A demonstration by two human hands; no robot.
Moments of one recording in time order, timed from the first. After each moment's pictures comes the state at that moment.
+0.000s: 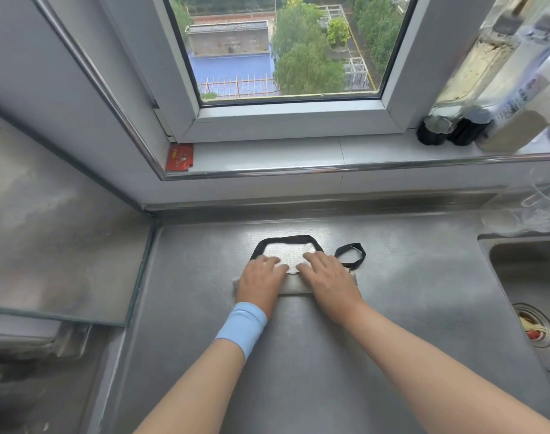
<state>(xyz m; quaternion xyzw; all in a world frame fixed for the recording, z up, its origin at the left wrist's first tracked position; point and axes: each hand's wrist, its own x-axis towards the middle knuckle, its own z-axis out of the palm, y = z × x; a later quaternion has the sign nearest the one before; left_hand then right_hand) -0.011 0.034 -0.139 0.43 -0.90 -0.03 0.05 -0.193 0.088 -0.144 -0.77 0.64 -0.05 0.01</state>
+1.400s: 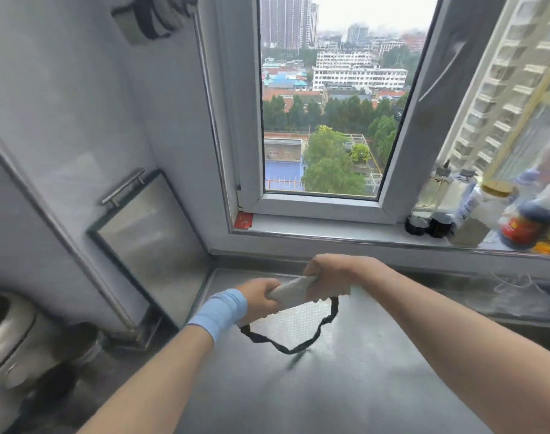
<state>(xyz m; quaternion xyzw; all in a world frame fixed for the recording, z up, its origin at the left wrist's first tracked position) 0.073 0.093 0.077 0.50 -0.77 -0.39 0.00 -0.144 0.086 0.118 -0.65 0.63 0.12 0.40</state>
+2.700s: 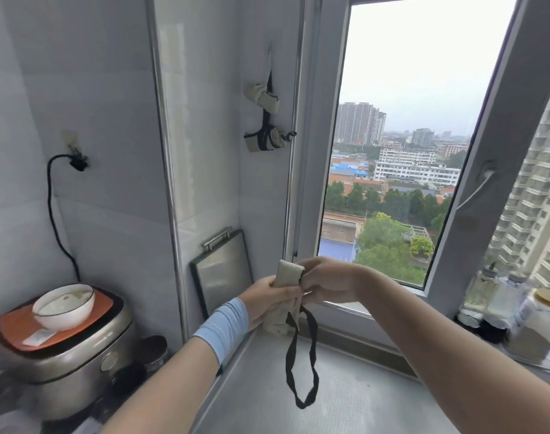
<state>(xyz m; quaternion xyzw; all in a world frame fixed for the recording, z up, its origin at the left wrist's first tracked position) 0.138 0.171 0.215 0.37 -0.55 -0.63 0.41 -0.033 0.141 0.279 -0.61 0.42 -0.19 0.65</state>
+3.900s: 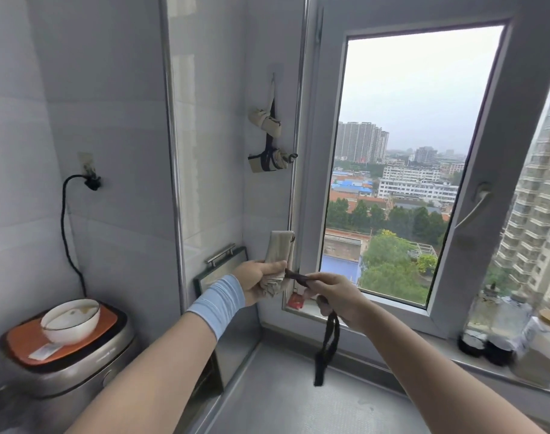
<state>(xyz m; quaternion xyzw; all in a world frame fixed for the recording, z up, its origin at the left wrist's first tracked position) 0.154 0.153 0.282 0.38 -0.42 -0.67 0.48 -0.051 0.146 0.260 -0.61 0.43 -0.39 0.54</state>
